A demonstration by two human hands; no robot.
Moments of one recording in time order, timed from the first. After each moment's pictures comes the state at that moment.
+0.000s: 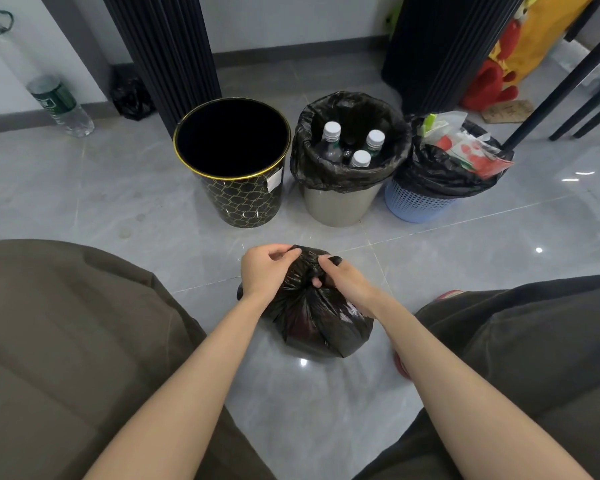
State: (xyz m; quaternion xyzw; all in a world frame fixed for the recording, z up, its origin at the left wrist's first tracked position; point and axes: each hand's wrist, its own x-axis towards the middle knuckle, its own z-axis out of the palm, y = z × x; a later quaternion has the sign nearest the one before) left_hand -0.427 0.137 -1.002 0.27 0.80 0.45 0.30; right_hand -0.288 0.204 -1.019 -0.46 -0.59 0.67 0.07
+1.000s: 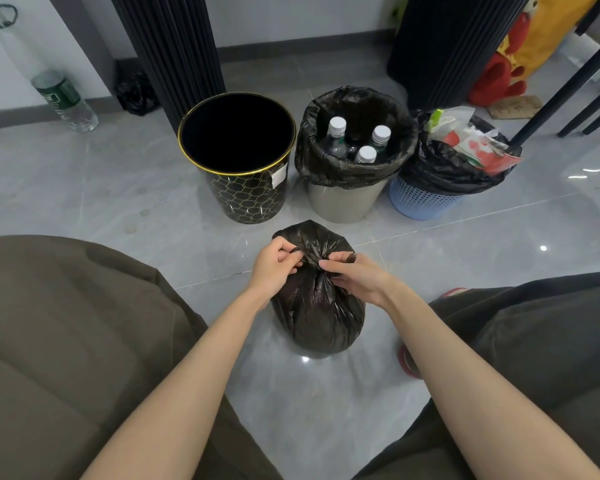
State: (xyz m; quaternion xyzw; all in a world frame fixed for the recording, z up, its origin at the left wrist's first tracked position) left_hand -0.432 0.134 -1.012 0.29 0.70 0.47 0.45; right_hand -0.283 0.221 -1.025 -0.45 -0.42 0.78 0.09
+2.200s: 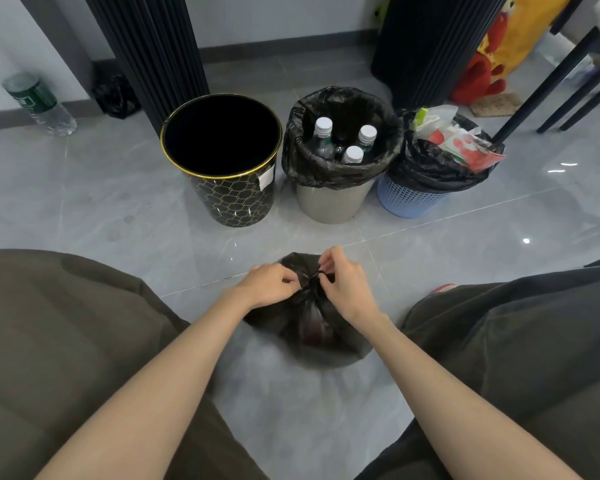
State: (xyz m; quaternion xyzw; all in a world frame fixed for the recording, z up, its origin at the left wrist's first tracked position) left_hand -0.444 0.138 -1.024 0.57 0.72 0.06 0.39; right_hand -0.281 0.186 -1.024 -0.47 -0.80 0.35 0.16
